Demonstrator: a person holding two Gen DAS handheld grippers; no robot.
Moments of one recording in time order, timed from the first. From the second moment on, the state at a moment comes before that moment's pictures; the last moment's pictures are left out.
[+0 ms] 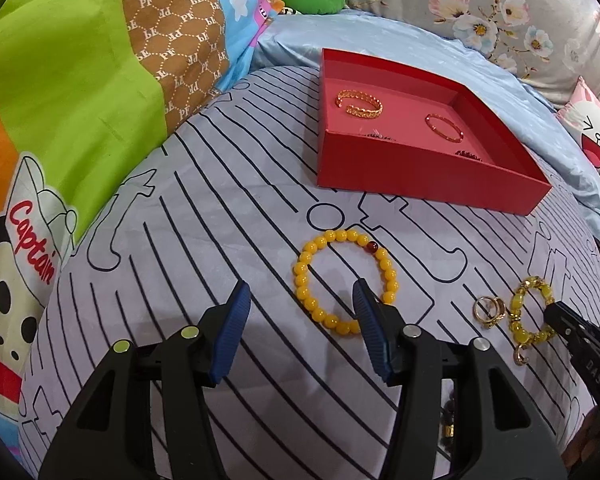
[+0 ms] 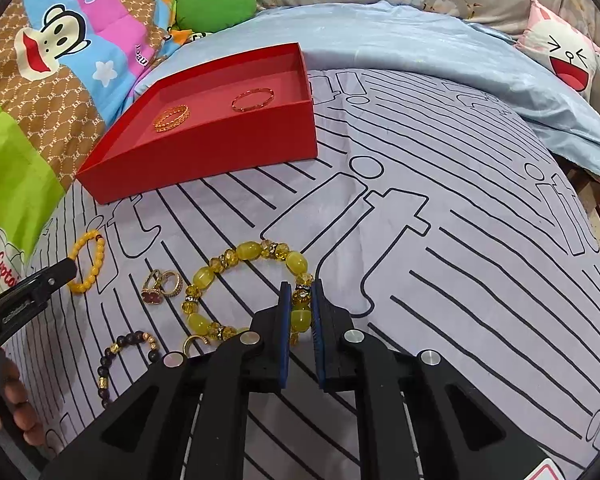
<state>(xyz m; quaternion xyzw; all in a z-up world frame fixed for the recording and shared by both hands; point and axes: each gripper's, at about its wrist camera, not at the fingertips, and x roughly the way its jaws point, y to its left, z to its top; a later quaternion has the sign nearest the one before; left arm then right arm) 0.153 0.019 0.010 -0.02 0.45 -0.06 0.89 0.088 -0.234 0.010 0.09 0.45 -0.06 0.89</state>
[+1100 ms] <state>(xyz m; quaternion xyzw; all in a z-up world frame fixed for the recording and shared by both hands) 0.135 0.012 0.062 -0.03 0.41 -0.11 0.90 0.066 -0.228 0.064 0.12 0.41 -0.02 0.90</state>
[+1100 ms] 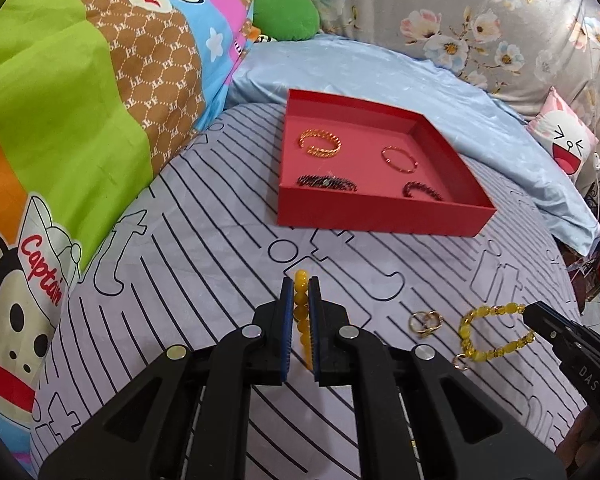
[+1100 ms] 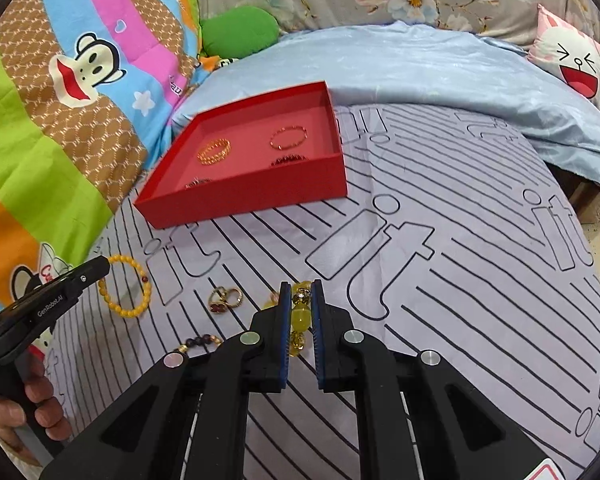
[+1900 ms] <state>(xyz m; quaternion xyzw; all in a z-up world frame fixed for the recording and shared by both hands) 0.133 -0.006 0.092 -0.02 0.41 -0.14 0.90 0.063 -0.263 0.048 0.13 0.44 -0.04 0.89</state>
